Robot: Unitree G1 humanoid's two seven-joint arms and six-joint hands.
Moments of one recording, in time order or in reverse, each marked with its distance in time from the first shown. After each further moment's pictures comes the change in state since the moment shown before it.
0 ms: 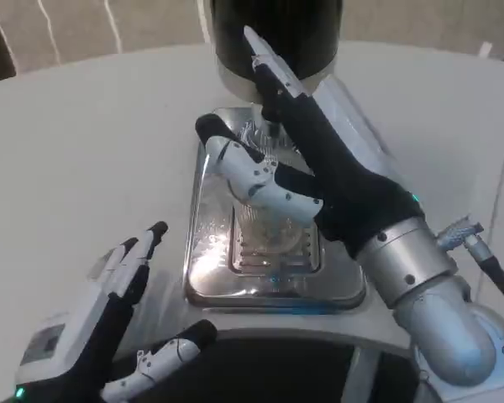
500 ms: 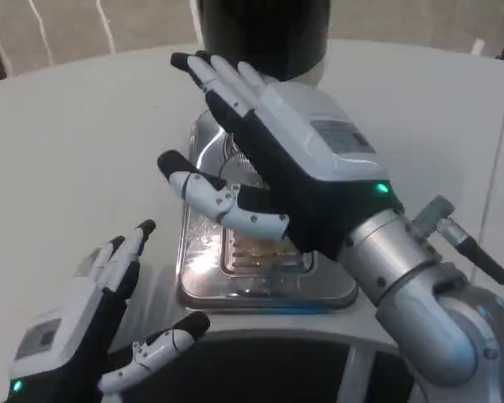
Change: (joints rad) left arm -0.026 0.006 -0.015 0.005 0.041 0.086 0.034; right arm -0.081 -0.079 0.126 -0.052 -0.330 0.069 0.171
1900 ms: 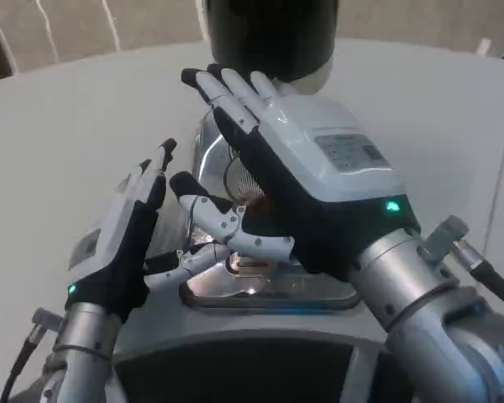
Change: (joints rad) left arm -0.477 -0.074 -0.087 0.510 -0.115 -0.083 0.121; right arm 0.081 0.081 -0.006 -0.117 -0.248 -0.009 0.159
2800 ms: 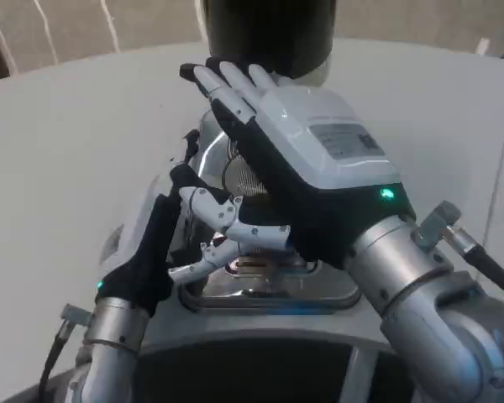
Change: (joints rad) left arm -0.088 -0.052 -0.046 0.163 -0.079 -0.151 0.028; right arm -0.039 0.023 -0.021 0.037 -0.013 -0.009 0.033
